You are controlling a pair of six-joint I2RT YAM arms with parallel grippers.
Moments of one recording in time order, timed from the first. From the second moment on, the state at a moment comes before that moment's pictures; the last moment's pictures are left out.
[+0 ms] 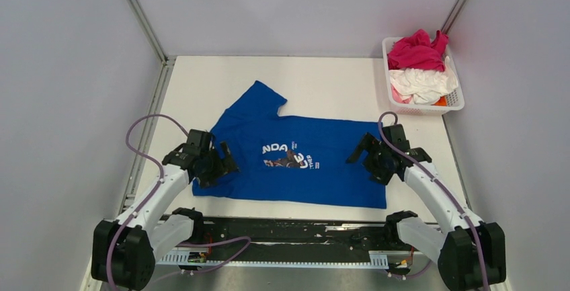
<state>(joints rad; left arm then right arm) -0.22 1.00 0.55 -0.67 0.10 -0.70 0.21 1.05 0.59 -0.66 -0.15 0.80</state>
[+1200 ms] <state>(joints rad) -0.22 2.55 2.40 -0.70 0.03 -0.30 0.17 1.26 0.77 -0.35 0.04 0.69</state>
